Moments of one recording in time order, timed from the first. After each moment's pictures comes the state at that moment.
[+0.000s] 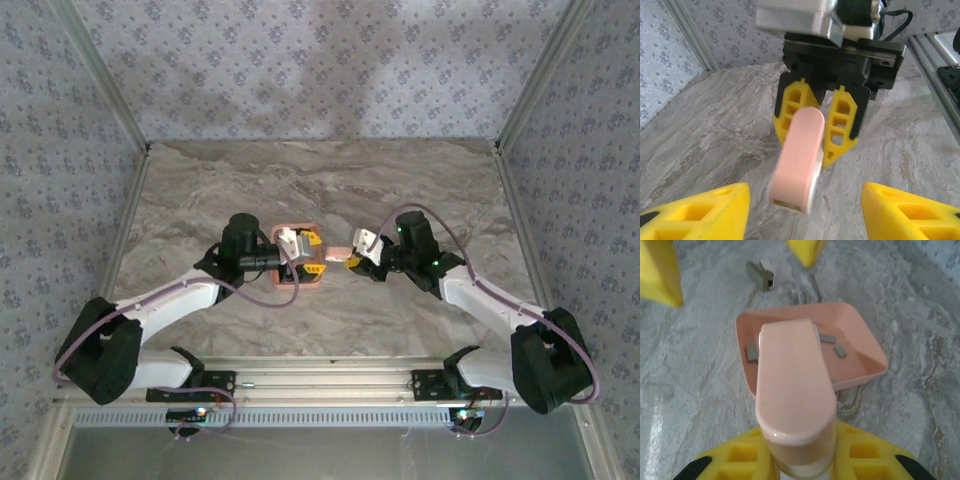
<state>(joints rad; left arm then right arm) -0.62 1.29 0.67 0.27 0.73 0.47 0.49 1.24 0.68 -0.08 -0.59 -0.65</state>
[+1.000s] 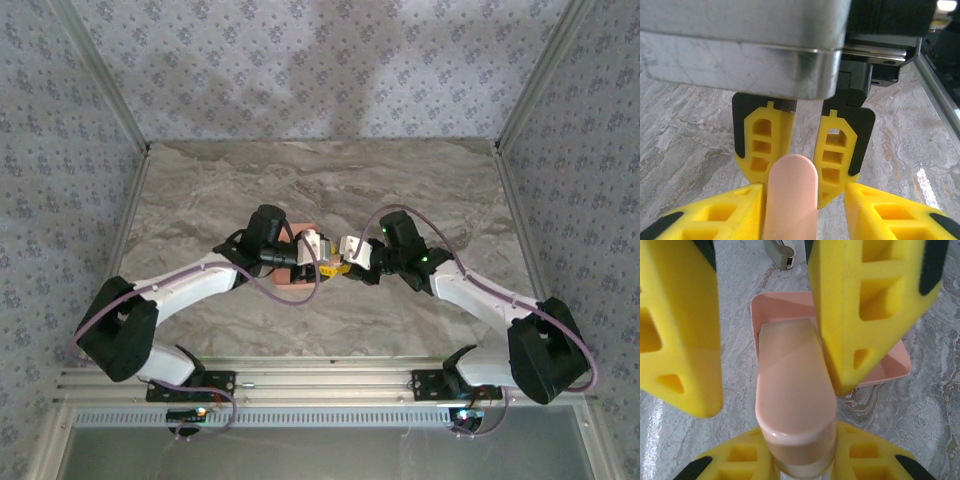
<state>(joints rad) -0.70 1.43 0.83 0.04 0.72 0.61 0.57 1.29 0.74 -0.17 -0.52 -0.73</state>
